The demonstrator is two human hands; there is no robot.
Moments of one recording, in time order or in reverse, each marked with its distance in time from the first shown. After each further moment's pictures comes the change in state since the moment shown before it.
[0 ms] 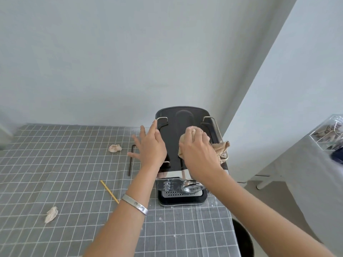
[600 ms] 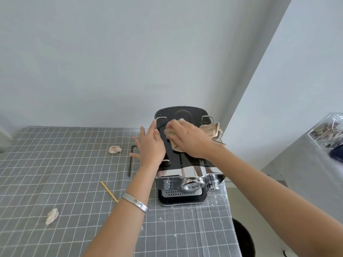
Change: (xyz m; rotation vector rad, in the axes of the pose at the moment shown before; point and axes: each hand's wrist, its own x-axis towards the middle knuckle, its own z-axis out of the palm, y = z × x) left_hand 0.000 0.005 -0.004 -0.039 -0.041 -0.022; right_hand 0.053 0.021 0.000 0.383 0.054 -0.438
